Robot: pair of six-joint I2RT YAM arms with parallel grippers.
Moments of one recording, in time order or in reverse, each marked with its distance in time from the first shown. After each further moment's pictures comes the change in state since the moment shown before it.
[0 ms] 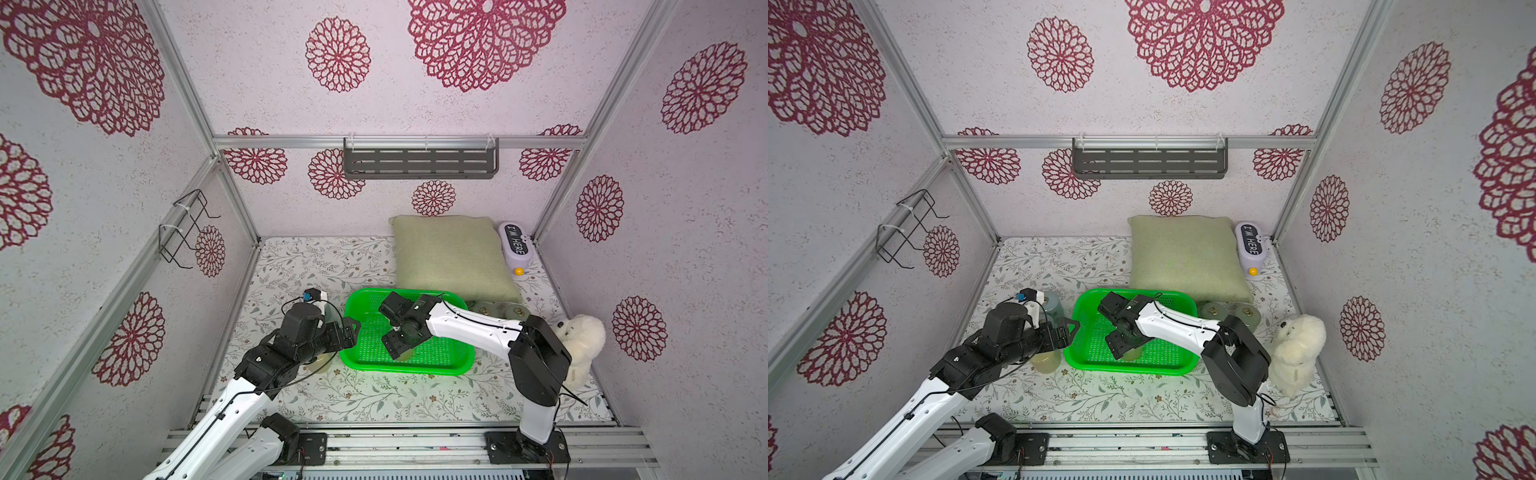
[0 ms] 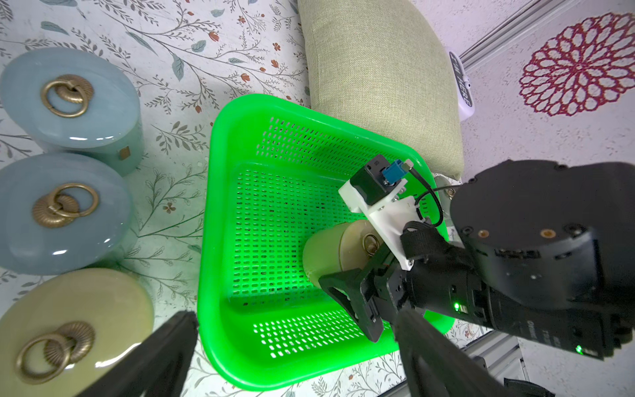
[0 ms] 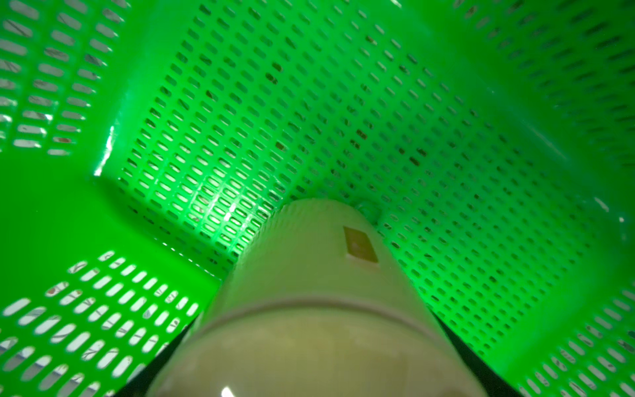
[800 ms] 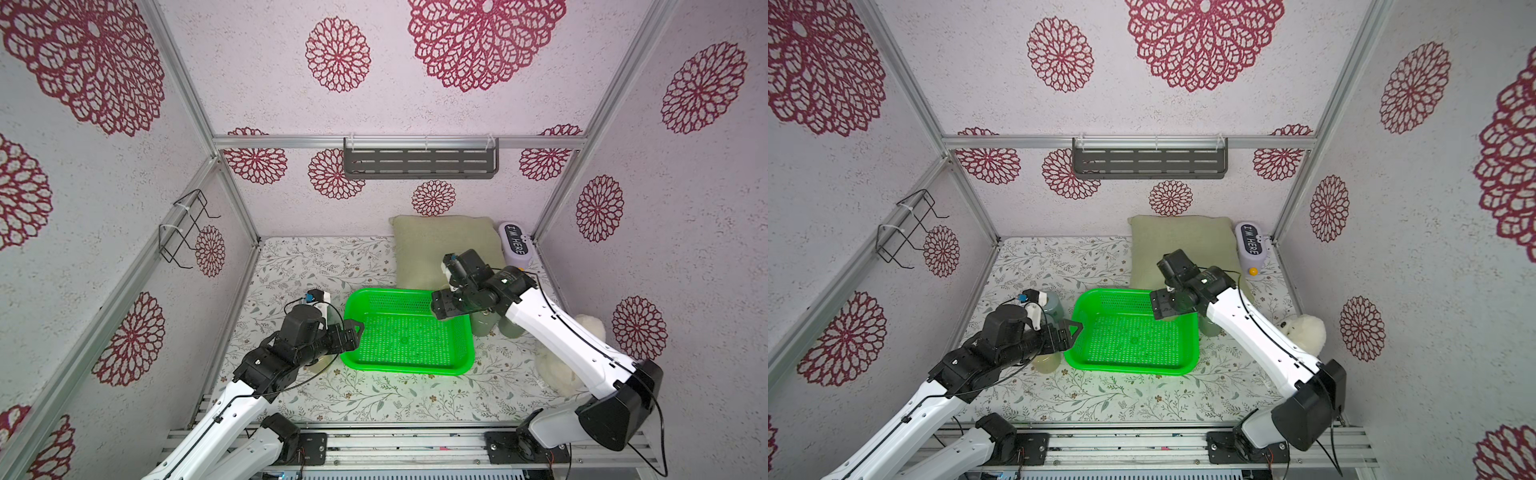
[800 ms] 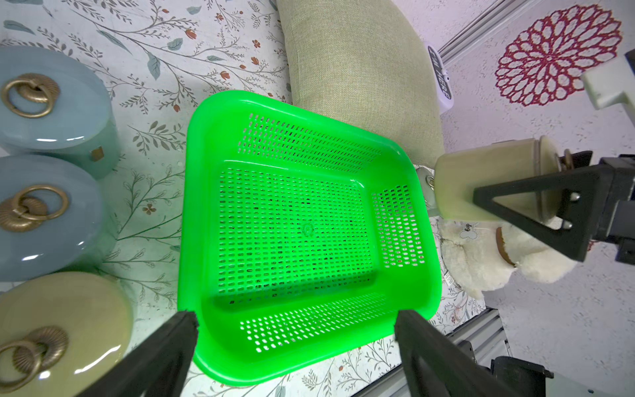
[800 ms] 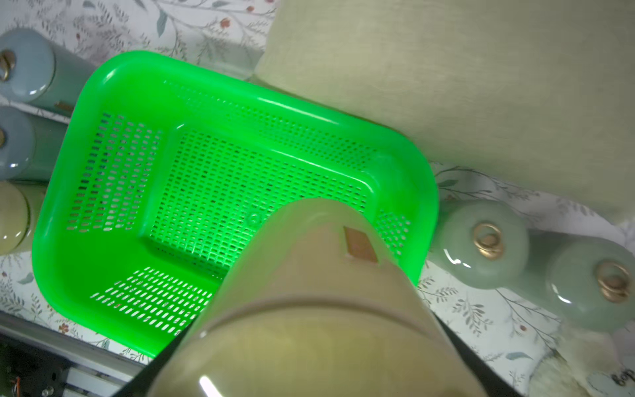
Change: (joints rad) left arm -0.034 -0.017 -0.005 0.023 0.030 -0.001; right arm -0.330 -0.443 0.018 -0.194 0.033 0.000
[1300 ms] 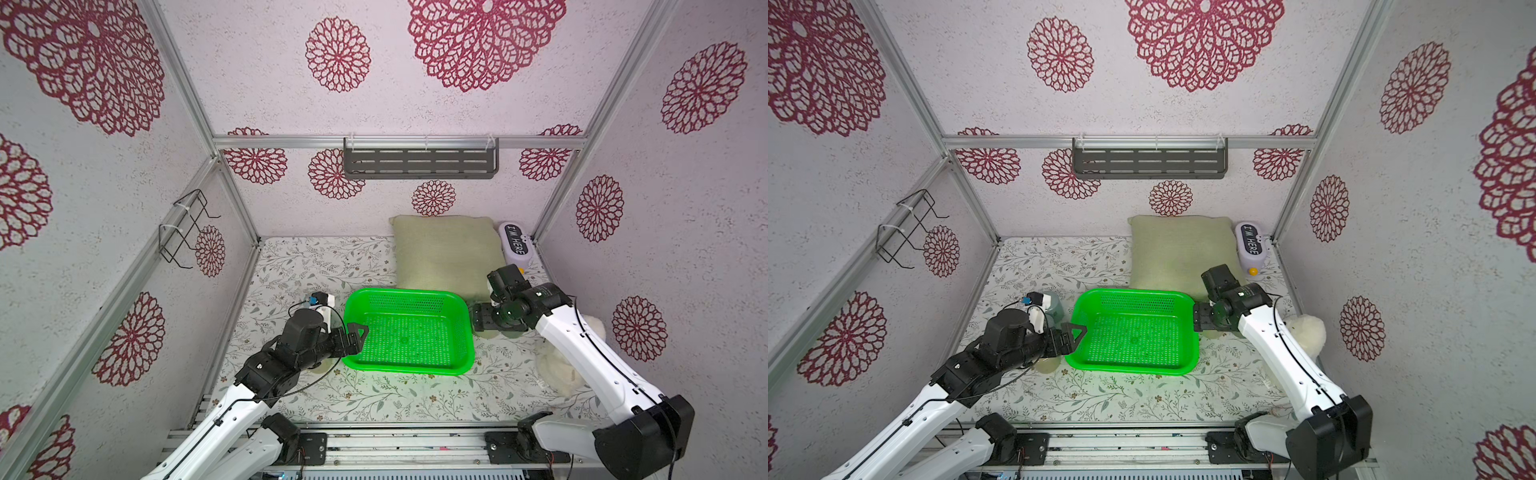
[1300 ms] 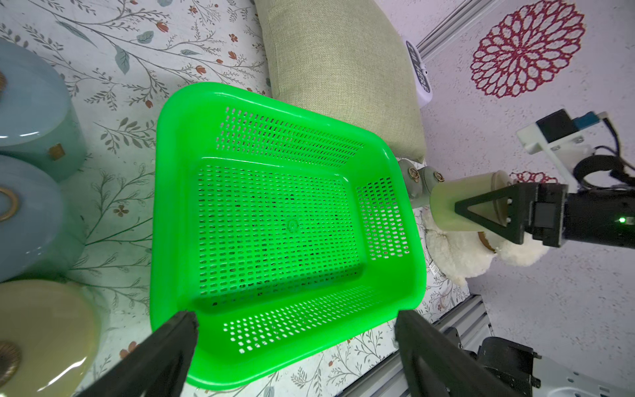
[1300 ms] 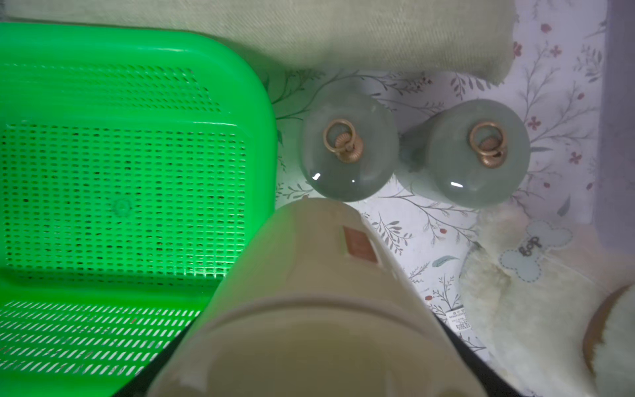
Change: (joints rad) left arm -0.032 -0.032 -0.046 0.055 0.023 -0.011; right arm -0.250 -0.174 -0.304 -0.026 0.024 -0.010
